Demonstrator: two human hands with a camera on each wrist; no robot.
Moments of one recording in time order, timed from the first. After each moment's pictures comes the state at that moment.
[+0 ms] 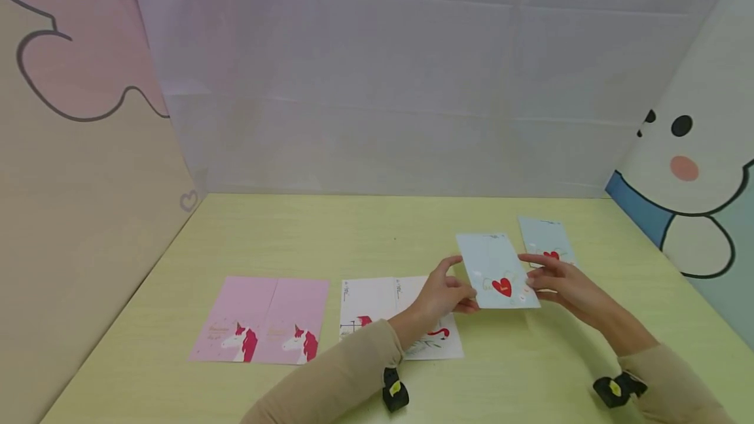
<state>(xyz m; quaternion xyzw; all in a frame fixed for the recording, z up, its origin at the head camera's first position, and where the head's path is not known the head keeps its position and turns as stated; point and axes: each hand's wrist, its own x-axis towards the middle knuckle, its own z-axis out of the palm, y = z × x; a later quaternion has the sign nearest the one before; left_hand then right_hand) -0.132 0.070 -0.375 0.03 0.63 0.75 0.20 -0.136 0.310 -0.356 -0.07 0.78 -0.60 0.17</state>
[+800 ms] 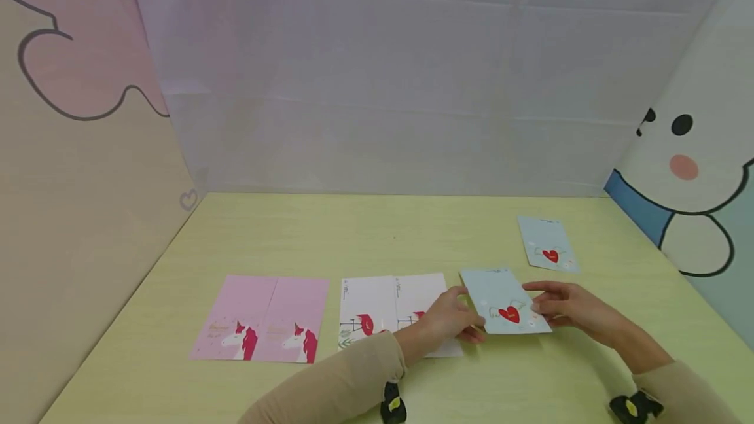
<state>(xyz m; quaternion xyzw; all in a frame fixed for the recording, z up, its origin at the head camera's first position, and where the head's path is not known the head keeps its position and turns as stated) -0.105 0.077 -0.383 0.01 0.69 0.68 0.26 -0.120 0.322 -0.367 -0.05 0.78 -0.57 0.26</state>
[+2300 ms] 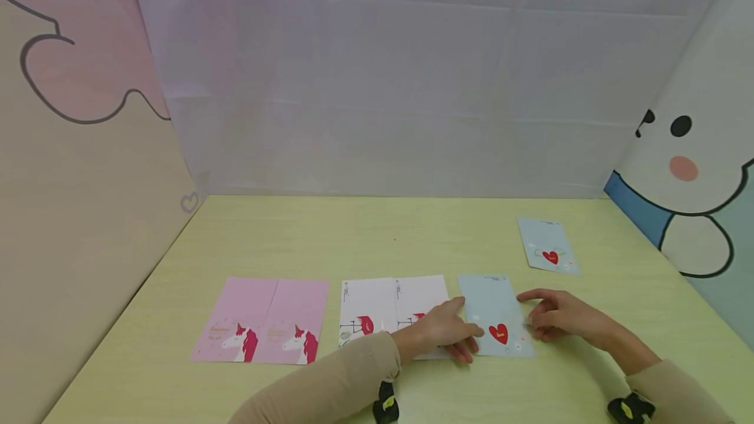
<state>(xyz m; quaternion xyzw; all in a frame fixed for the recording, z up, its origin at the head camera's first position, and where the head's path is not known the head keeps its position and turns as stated) -0.102 0.066 -0.384 0.07 0.74 0.59 0.31 -0.117 0.314 -0.378 -0.07 0.80 -0.52 0.28</state>
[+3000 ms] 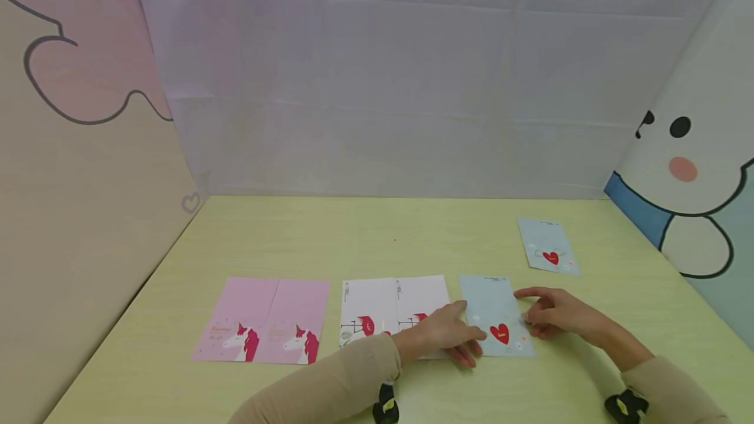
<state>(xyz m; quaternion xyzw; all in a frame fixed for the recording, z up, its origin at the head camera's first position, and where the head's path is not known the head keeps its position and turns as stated) -0.099 0.063 -0.383 0.08 0.72 0.60 0.34 -0.122 0.311 -0.381 -0.07 0.82 -0.50 0.27</state>
